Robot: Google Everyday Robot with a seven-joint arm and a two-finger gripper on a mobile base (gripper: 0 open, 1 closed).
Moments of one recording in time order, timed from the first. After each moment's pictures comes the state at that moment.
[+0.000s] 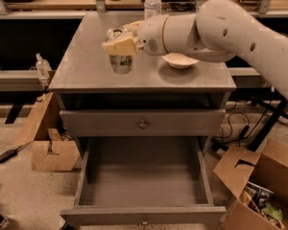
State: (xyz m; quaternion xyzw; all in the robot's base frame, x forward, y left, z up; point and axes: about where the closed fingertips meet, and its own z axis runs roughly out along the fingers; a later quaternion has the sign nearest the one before) arm 0.660 0.053 0.971 -0.45 0.64 0.27 0.55
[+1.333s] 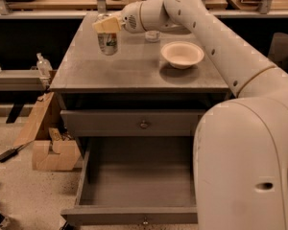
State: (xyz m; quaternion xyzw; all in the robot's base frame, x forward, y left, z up) arm 0.804 0.101 0.952 -0.41 0.68 0.33 0.51
